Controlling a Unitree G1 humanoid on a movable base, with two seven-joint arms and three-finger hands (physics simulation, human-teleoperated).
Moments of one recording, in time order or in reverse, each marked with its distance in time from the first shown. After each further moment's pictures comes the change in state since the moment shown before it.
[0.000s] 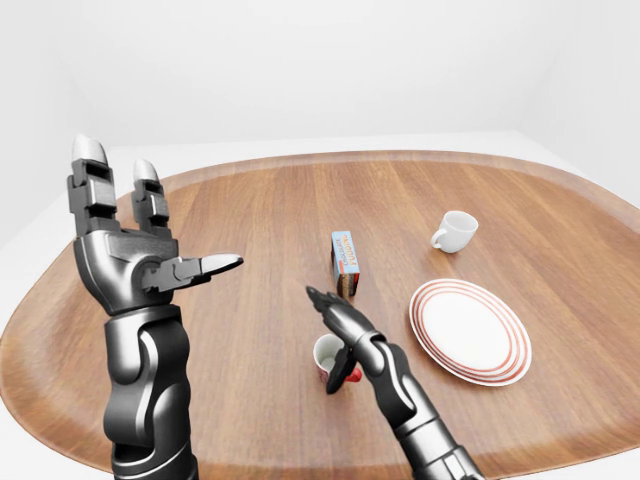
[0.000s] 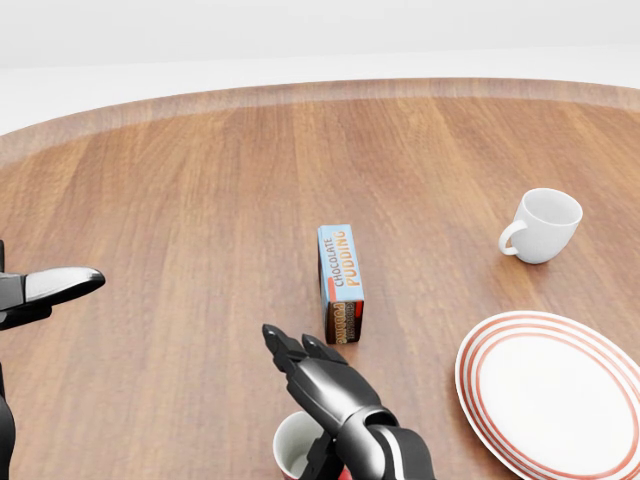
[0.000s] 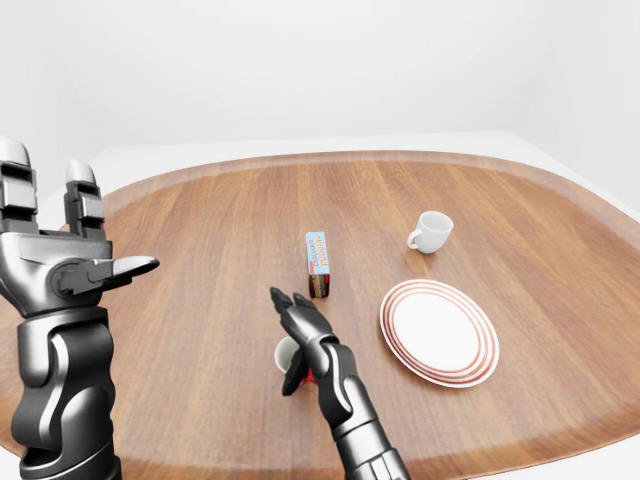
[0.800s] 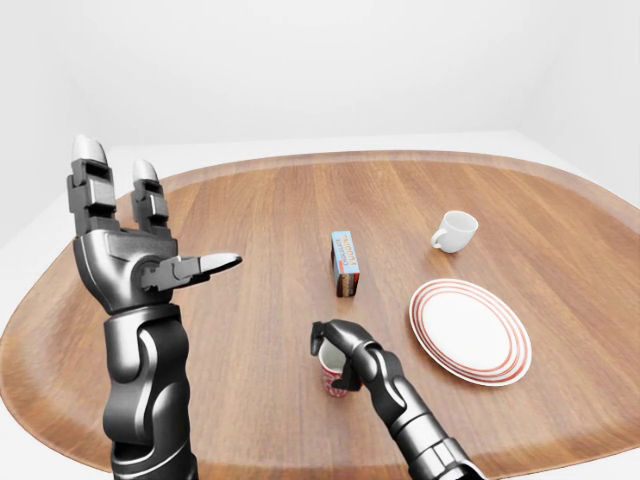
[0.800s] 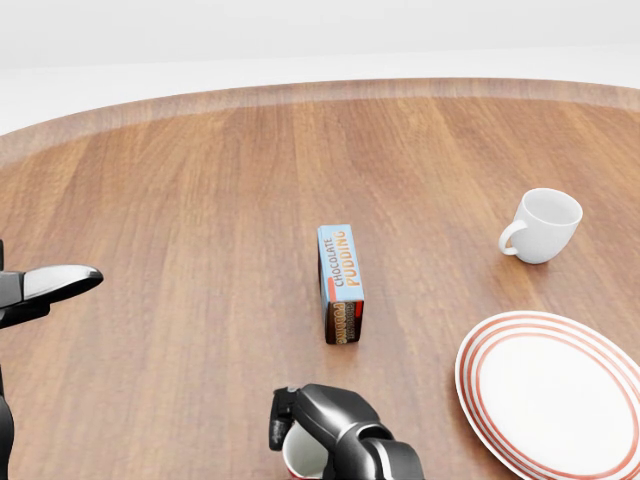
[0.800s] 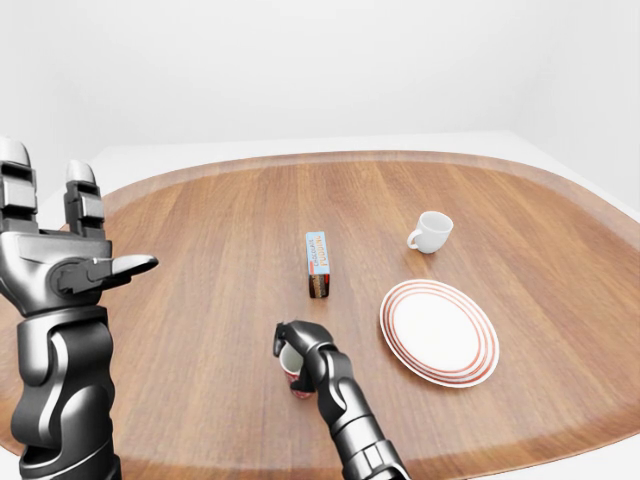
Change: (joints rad) left arm -0.004 0.004 0.005 0.009 -0.007 0.000 0.000; right arm -0.052 0.007 -0.011 0.233 -0.036 0.000 -0.058
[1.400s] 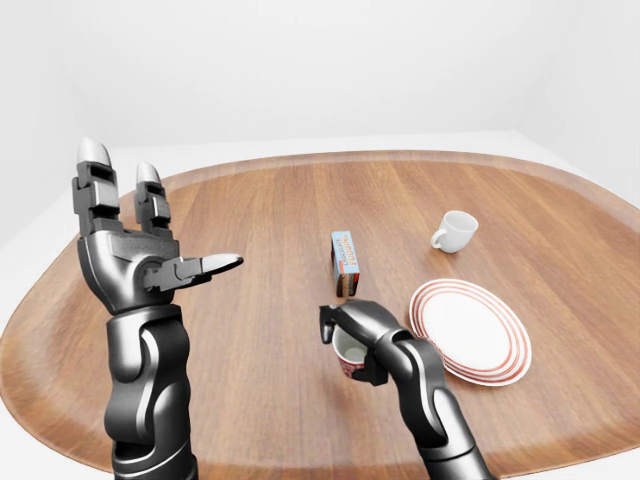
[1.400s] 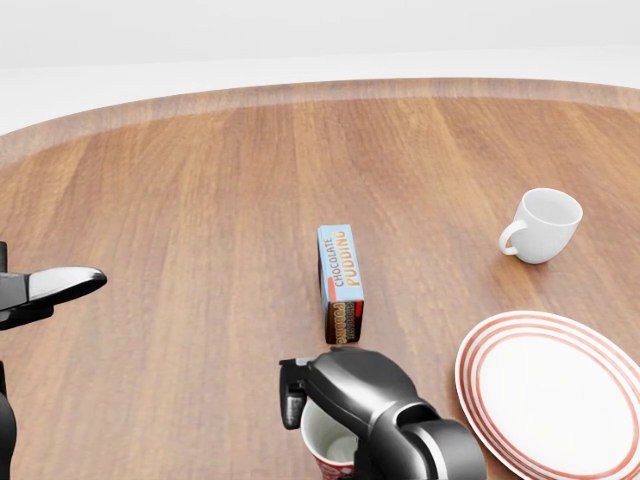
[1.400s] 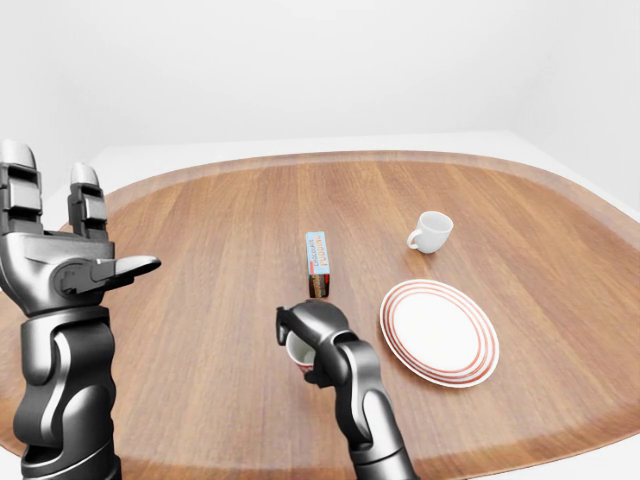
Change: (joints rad) left arm 0.004 -0.001 -0.002 0.011 0.007 0.000 -0.006; right arm 0.173 -0.050 0.002 -0.671 -0.200 0.000 0.424
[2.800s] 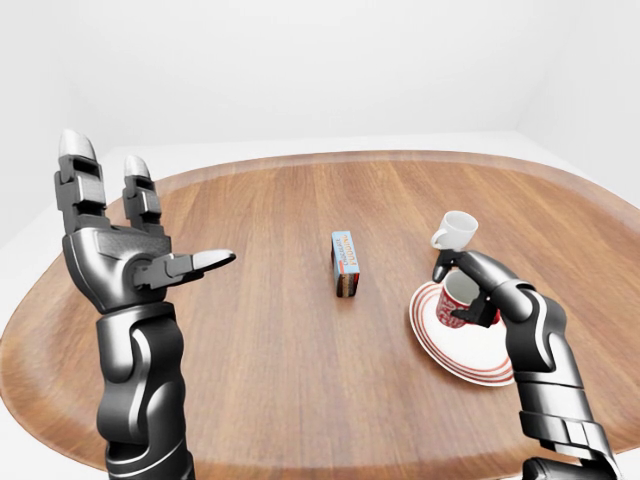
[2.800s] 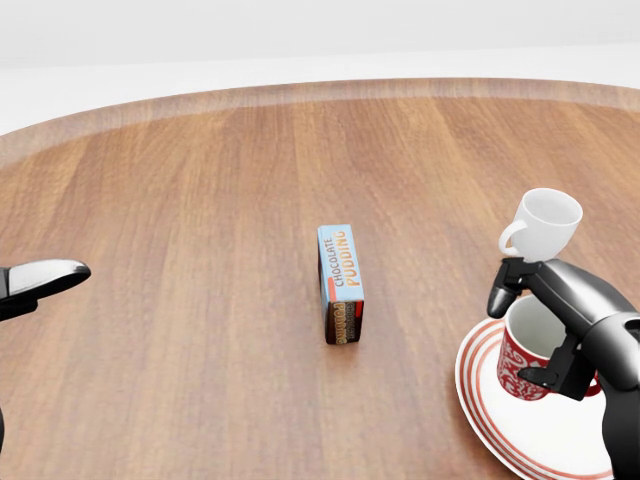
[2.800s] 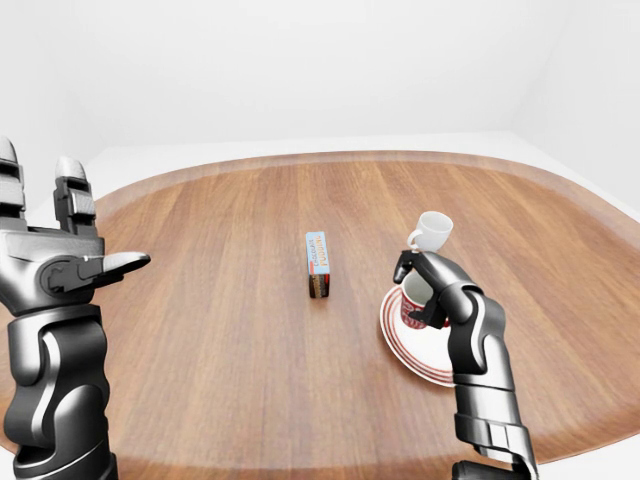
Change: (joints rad) left arm -0.015 0.016 0.018 -0.016 -0.021 0.000 0.013; right arm -0.246 -0.407 -0.498 0.288 0.305 0.000 -0.091
